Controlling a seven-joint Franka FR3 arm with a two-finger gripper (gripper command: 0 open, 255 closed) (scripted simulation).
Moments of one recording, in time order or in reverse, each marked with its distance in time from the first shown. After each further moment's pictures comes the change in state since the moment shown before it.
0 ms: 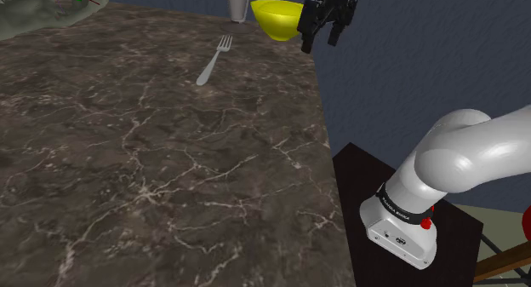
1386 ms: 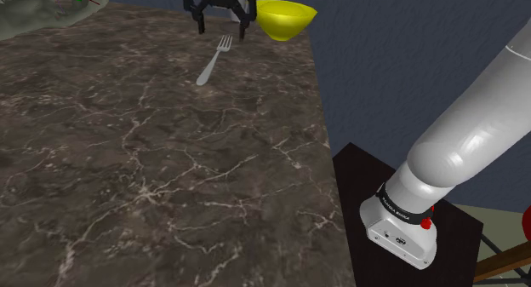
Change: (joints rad) arm -0.156 0.674 0.425 0.614 -0.118 0.041 1.096
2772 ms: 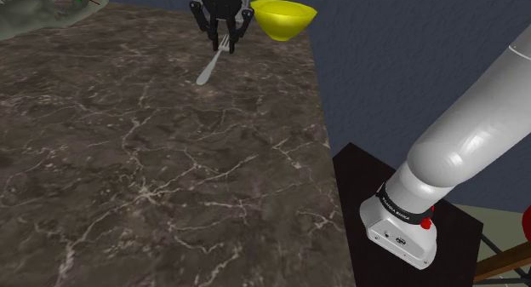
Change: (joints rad) arm -0.005 -0.019 -0.007 -0.079 0.005 0.067 -0.002
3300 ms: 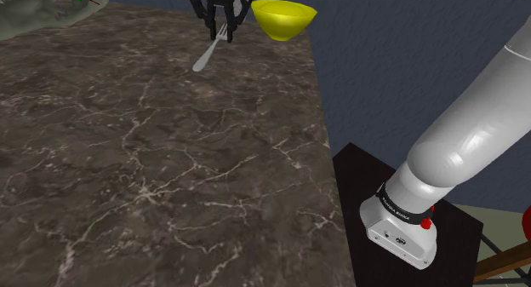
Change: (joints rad) arm 0.005 0.027 0.006 0.093 -0.010 -0.074 0.005
